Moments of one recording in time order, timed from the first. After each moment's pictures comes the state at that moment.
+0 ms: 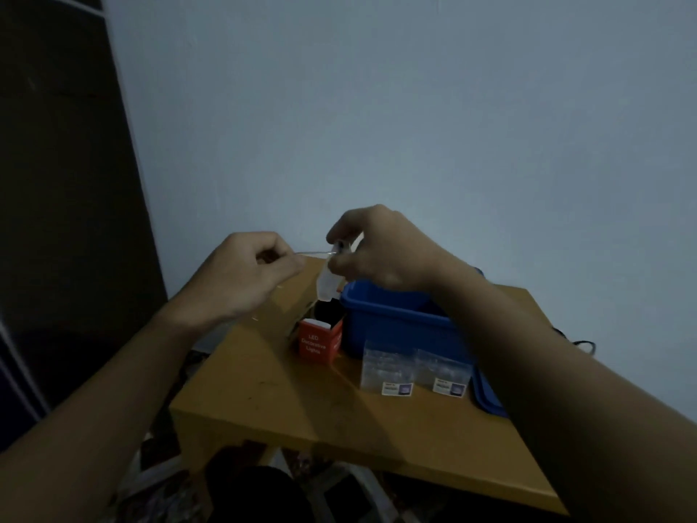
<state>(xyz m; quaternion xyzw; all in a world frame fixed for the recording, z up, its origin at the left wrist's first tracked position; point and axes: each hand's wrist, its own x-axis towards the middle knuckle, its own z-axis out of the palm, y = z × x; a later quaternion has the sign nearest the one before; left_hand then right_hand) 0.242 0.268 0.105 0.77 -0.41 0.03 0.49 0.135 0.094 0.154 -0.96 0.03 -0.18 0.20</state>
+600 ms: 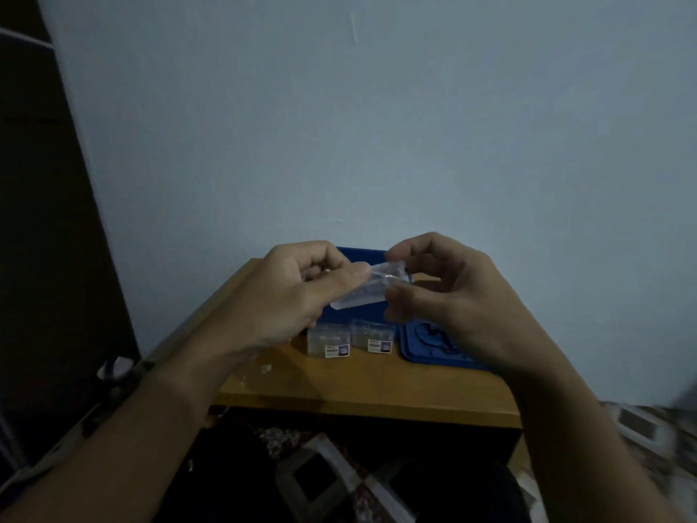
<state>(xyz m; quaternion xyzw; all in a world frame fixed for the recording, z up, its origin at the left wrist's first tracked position) 0.062 0.262 0.132 0.65 -0.52 -0.11 0.54 -0.095 0.115 0.135 -0.80 0.06 -0.29 0.52</state>
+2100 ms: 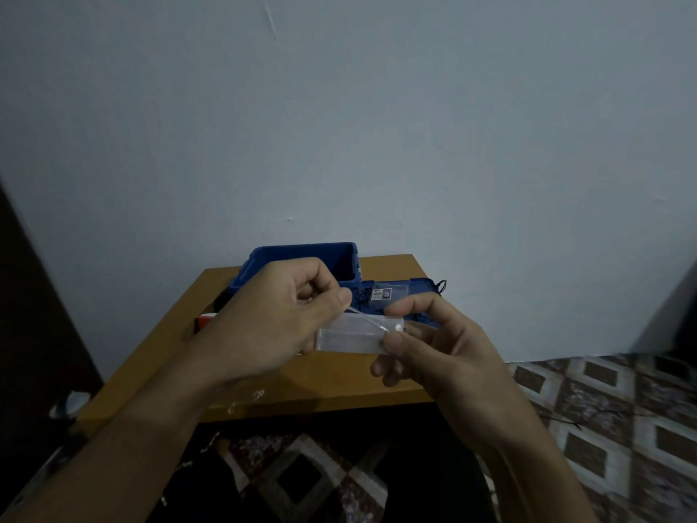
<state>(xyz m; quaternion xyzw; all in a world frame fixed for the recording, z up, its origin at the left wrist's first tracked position) 0.002 0.216 0.123 0.69 -0.56 -0.09 0.44 -0.167 0.100 0.061 -0.62 0.08 -0.33 0.70</state>
